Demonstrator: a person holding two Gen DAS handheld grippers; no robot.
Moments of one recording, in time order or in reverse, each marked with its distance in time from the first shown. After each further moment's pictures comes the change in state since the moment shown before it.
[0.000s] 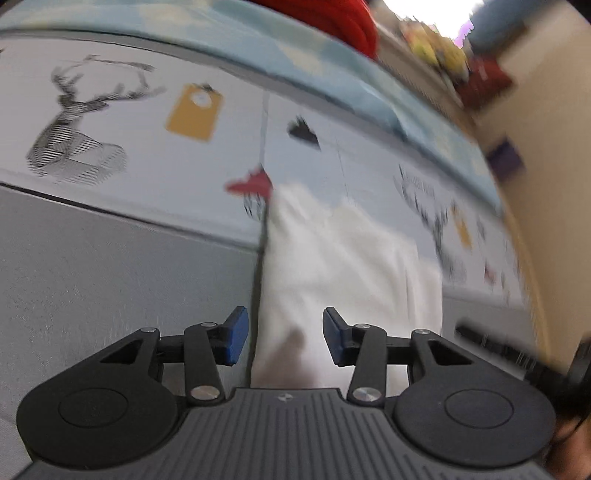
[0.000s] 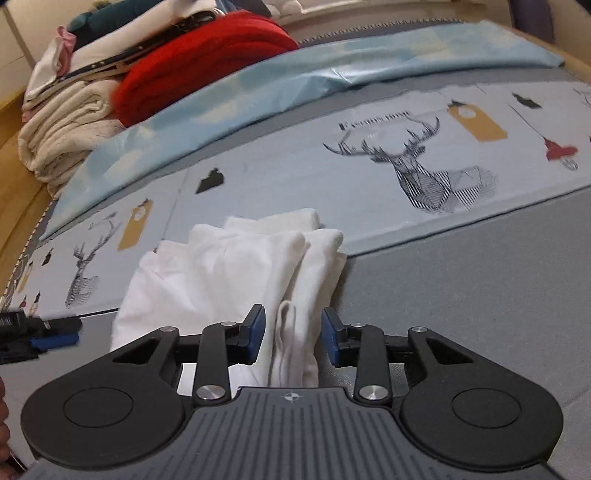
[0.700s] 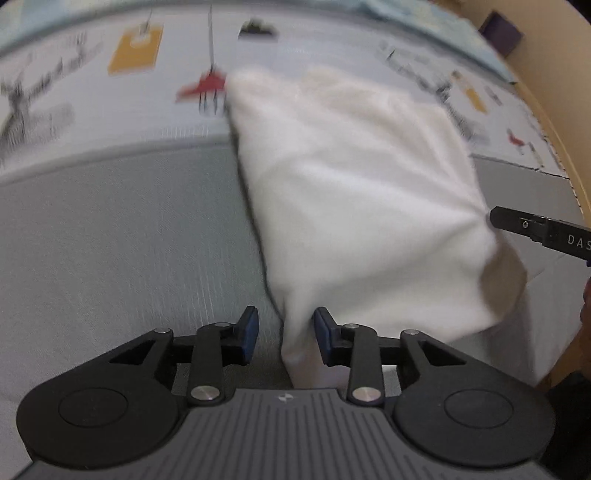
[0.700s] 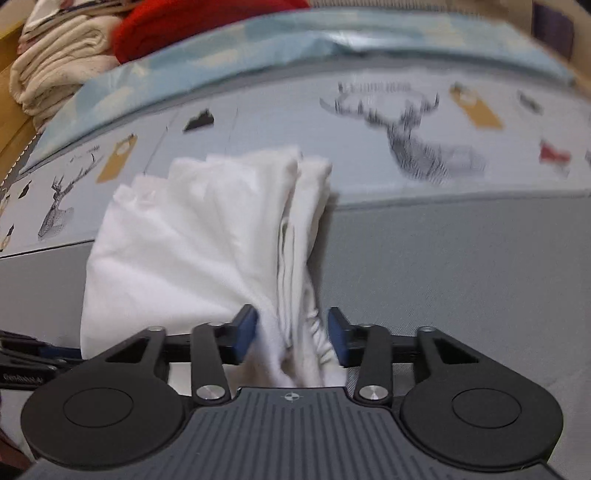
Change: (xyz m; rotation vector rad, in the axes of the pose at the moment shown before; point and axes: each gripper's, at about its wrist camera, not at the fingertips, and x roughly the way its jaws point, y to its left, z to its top) left arm 0.035 -0.050 -0.047 0.257 0.175 0.121; right arm -0.005 0.009 -0.013 -0.141 0.119 -0.112
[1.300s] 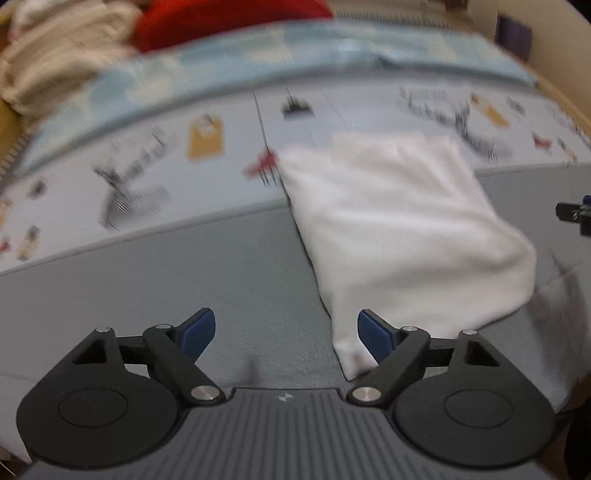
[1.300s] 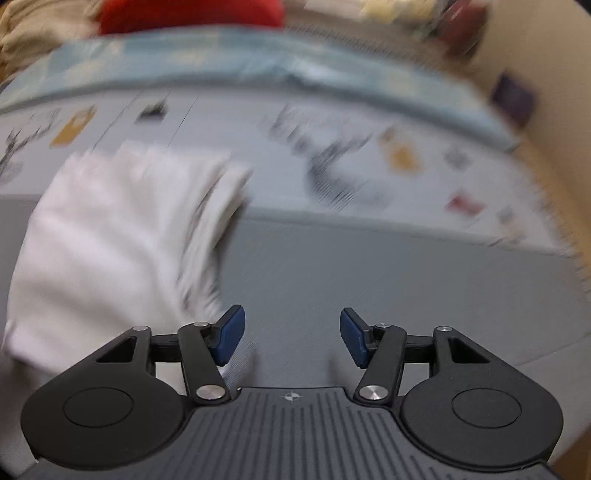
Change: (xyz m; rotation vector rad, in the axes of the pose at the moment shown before) left arm -0.092 -0.056 -0.040 0.084 -0.218 0.336; right arm -0.050 -0.010 -0.013 -0.166 -0.086 -0.302
